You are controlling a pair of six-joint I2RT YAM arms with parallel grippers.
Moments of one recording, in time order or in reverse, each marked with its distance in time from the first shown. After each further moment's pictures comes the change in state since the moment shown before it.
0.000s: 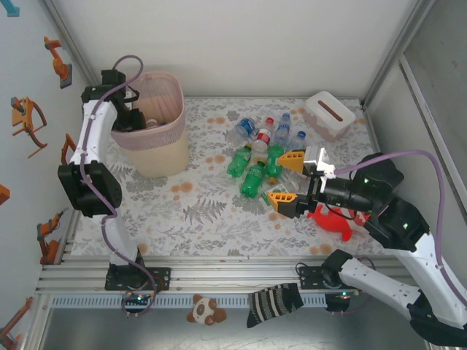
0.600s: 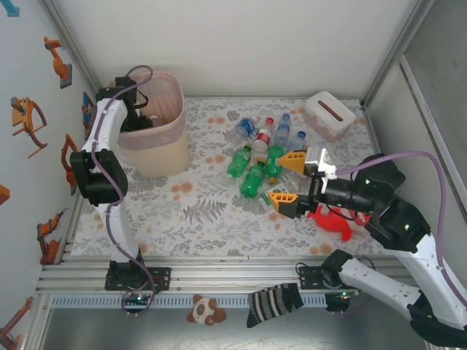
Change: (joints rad) left arm -0.014 0.143 0.047 -0.036 -0.013 -0.035; right arm 0.000 -0.010 0.000 -0.005 0.004 0.000
